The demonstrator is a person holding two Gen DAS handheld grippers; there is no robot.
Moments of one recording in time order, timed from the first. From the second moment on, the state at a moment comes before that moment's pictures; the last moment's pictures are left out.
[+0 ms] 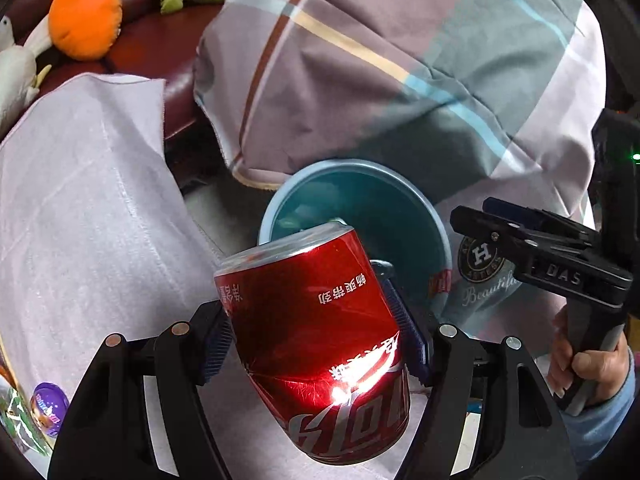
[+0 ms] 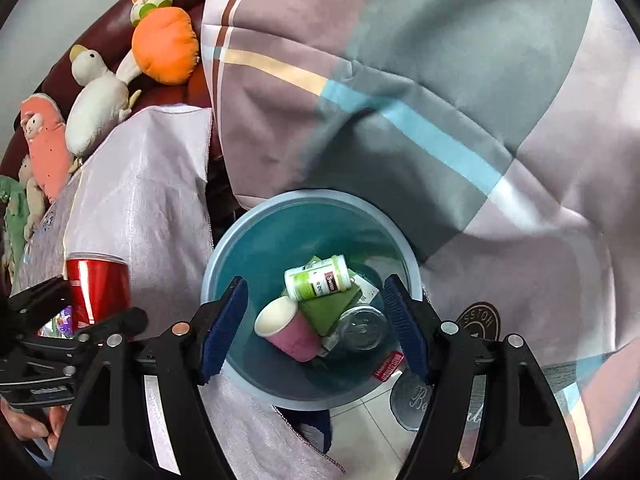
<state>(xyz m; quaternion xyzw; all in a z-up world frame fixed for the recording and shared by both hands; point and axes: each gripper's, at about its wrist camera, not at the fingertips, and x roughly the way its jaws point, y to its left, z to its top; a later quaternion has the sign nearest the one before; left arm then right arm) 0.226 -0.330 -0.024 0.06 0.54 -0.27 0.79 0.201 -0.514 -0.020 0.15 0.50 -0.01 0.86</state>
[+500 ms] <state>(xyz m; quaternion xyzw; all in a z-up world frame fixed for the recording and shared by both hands) 0.237 -0.374 -0.047 0.07 0.55 -0.29 0.78 0.179 -0.539 -0.005 0.14 0.48 -0.04 0.86</state>
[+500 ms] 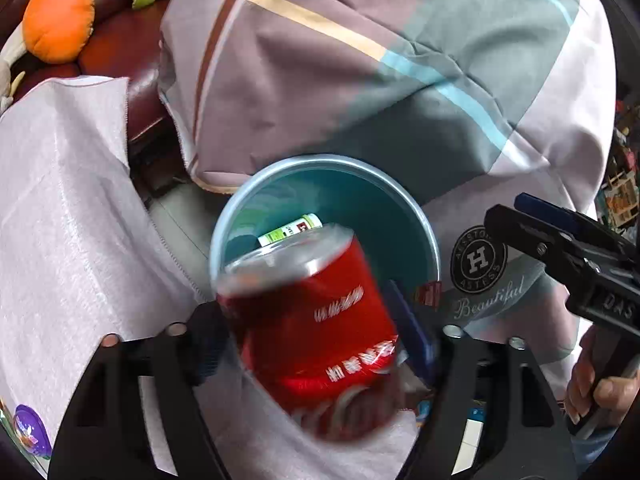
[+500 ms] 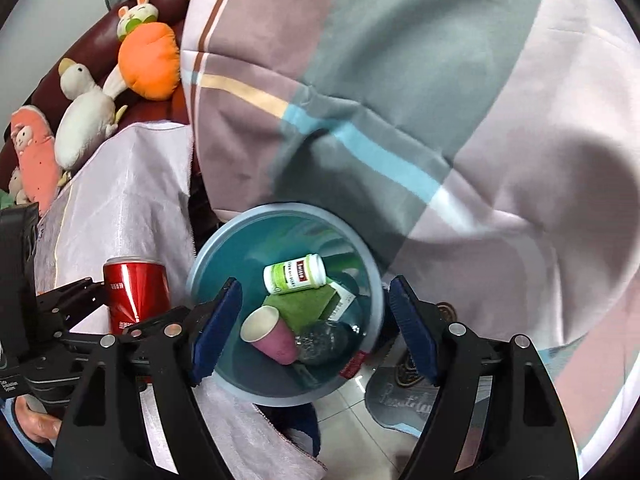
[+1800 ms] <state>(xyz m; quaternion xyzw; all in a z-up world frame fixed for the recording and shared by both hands) 0.173 -0.151 -0.005 -0.02 0.53 -0.18 0.83 0.170 -0.384 0.028 0.05 0.53 0.04 0.85</state>
